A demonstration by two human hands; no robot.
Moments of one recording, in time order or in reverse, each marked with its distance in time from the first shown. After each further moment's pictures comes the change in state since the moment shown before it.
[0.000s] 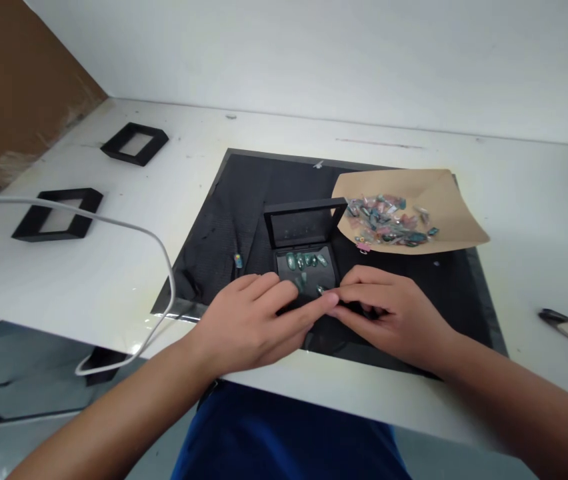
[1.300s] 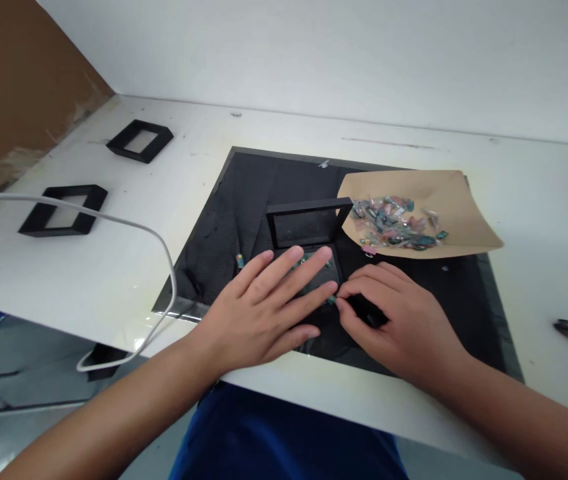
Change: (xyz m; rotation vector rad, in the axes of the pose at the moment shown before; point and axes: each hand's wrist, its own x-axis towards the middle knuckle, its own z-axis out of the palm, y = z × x) left_hand -0.005 0.004 0.005 0.215 -0.095 -0.061; right_hand 0.000 -0.013 0.004 -0.273 0.094 0.121
